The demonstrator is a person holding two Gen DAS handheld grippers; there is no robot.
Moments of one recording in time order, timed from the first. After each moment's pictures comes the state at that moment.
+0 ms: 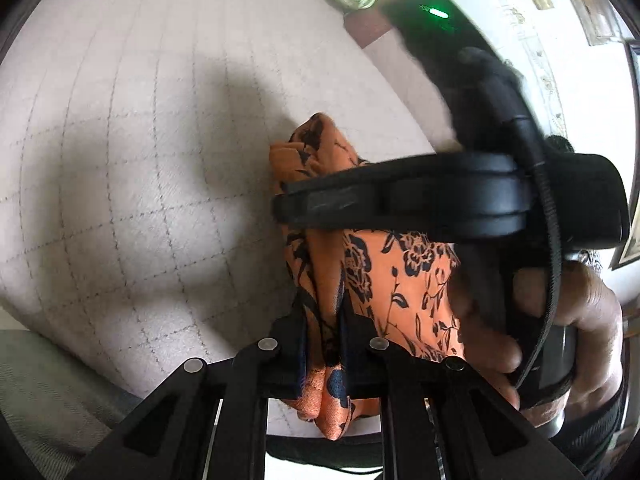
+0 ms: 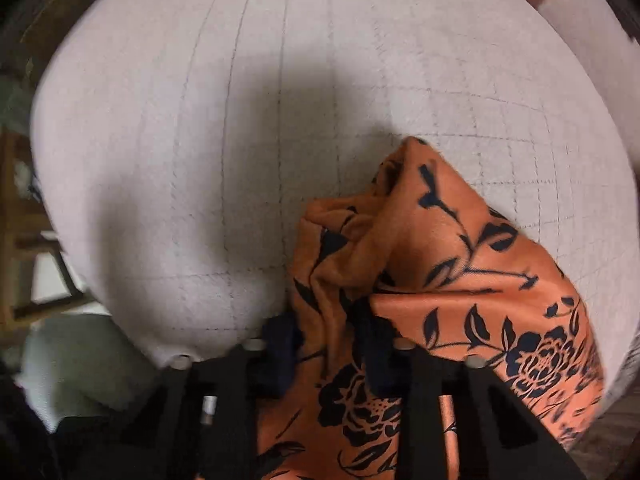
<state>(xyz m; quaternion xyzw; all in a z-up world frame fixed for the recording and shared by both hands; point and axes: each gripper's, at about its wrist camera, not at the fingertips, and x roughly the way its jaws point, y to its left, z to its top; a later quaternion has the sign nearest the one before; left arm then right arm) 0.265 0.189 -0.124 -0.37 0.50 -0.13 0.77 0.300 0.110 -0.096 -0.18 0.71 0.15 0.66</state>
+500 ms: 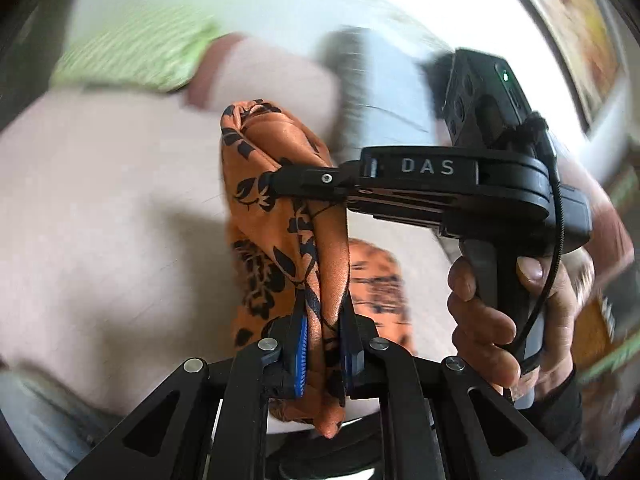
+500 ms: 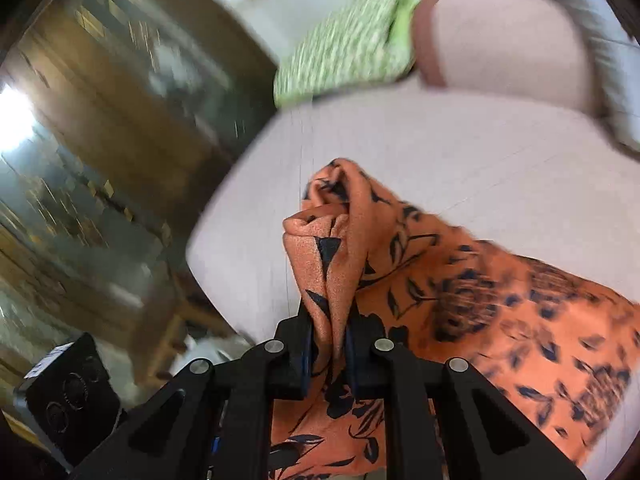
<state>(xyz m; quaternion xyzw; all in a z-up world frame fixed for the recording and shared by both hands) 0.203 -0.003 0.044 -0.15 0.40 -0.23 0.87 0.208 -0.139 0.106 0.13 0.50 0.27 0.81</state>
